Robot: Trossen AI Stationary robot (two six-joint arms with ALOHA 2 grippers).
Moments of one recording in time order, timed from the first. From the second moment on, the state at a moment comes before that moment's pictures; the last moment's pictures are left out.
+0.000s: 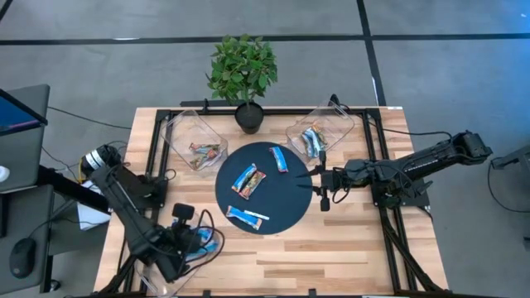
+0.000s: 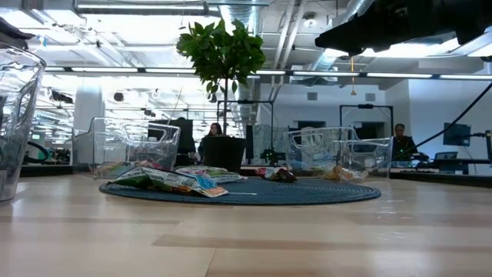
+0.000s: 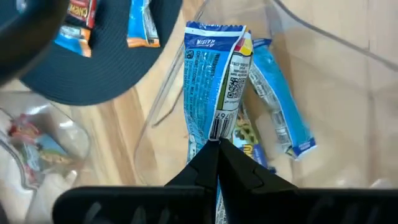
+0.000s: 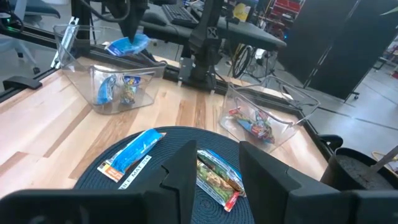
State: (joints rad) left arm -0.89 1.58 1.34 -1.37 -0.30 -0.67; right arm 0.18 1.07 0.47 0.40 0.18 -0.29
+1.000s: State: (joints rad) left arm -0.97 1.51 1.34 -1.57 -0.97 -0.78; right arm 0.08 1.47 0.68 0.50 0.18 -0.29
